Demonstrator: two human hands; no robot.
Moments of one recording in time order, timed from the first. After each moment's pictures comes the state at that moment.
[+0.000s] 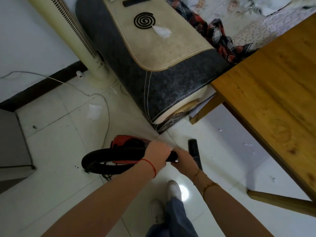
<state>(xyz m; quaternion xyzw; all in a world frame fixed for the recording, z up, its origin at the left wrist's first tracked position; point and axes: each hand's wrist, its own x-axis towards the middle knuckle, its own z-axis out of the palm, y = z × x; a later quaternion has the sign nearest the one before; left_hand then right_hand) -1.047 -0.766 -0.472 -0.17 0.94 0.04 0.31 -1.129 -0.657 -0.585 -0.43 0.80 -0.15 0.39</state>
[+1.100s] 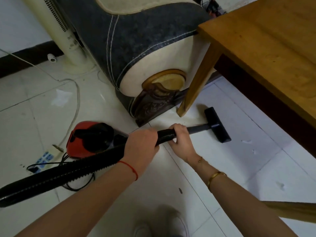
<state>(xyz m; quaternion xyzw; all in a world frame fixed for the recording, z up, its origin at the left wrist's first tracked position) -1.057 -0.665 -0.661 -0.35 0.93 0.06 0.04 -1.205 -0.594 -0.783 -0.51 0.79 -0.31 0.17</state>
